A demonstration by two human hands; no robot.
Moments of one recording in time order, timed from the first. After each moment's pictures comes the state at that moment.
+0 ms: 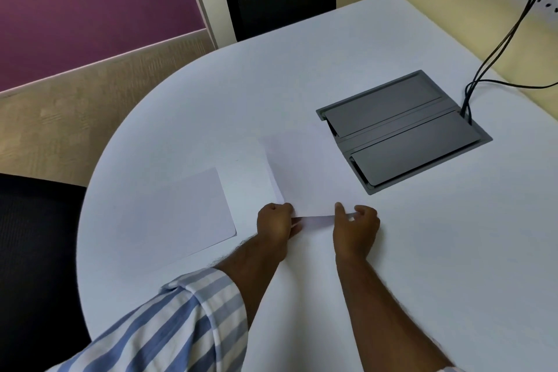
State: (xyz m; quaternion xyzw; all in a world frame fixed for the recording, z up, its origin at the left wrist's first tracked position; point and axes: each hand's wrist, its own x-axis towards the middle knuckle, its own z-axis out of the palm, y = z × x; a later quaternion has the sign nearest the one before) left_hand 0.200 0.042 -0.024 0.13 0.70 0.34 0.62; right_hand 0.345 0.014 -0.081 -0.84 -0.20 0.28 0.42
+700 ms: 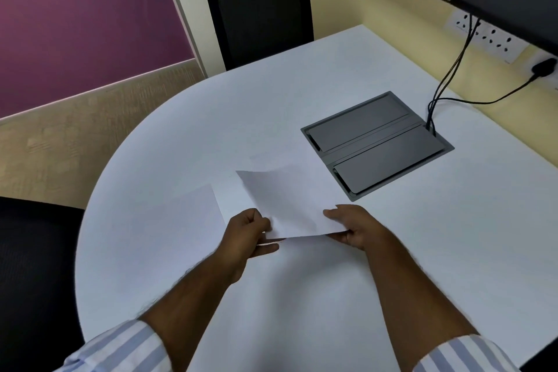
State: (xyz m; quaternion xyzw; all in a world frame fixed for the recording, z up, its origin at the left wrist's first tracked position) left_hand 0.135 0.008 0.040 0.33 0.60 0.30 0.66; right_hand 0.403 0.030 -0.011 -0.65 -0.10 0.67 0.33
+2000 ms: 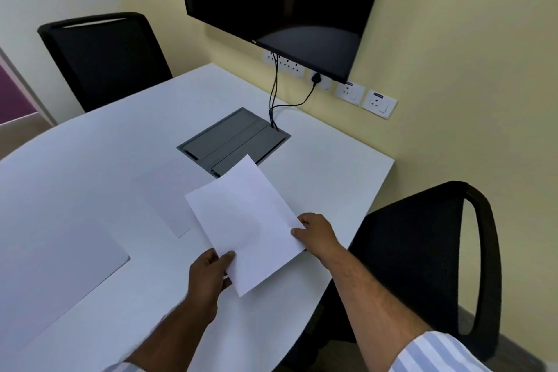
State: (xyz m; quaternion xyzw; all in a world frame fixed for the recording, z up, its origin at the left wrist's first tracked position) left_hand 0.223 -0.178 0.040 0.35 0.54 0.29 0.71; right_hand 0.477 -0.244 0.083 -0.81 -0.32 0.35 0.35
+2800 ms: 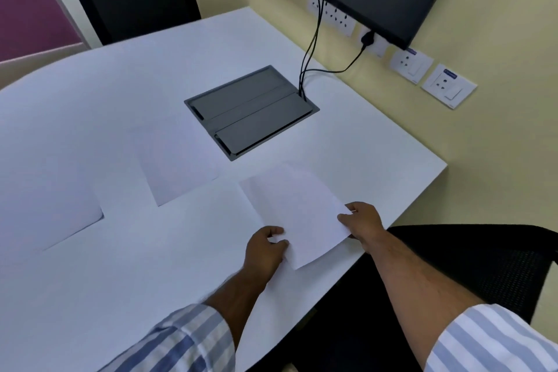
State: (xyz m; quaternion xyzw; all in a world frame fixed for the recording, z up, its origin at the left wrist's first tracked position) left_hand 0.411 -0.188 -0.036 0.45 0.60 0.19 0.63; right_hand 0.666 -0.206 -0.023 -0.86 -0.23 0.37 0.28
